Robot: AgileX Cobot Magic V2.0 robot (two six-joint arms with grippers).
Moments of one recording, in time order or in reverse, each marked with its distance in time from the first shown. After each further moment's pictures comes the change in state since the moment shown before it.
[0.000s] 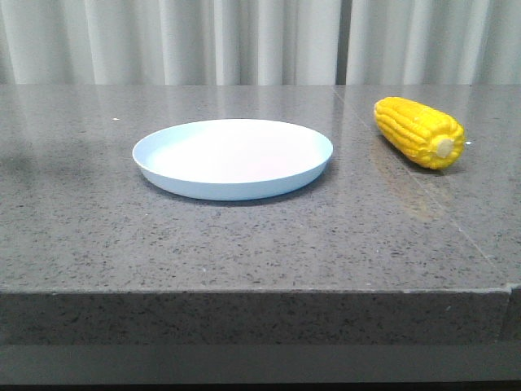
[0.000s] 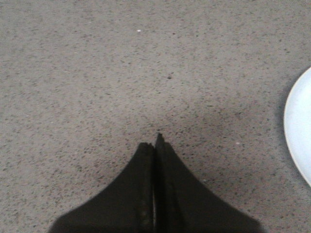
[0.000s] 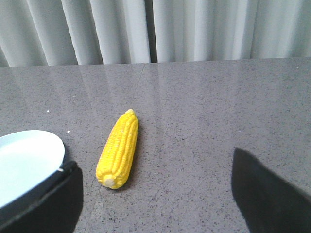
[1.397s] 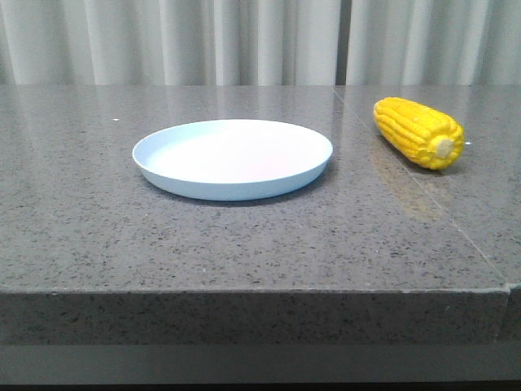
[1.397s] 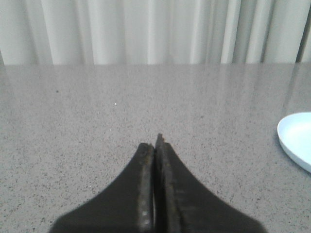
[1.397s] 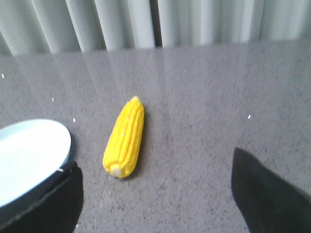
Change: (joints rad) left arm 0.091 -1.293 0.911 0.122 -0.343 -0.161; right arm 0.000 0.108 -0.065 0.035 0.068 0.000
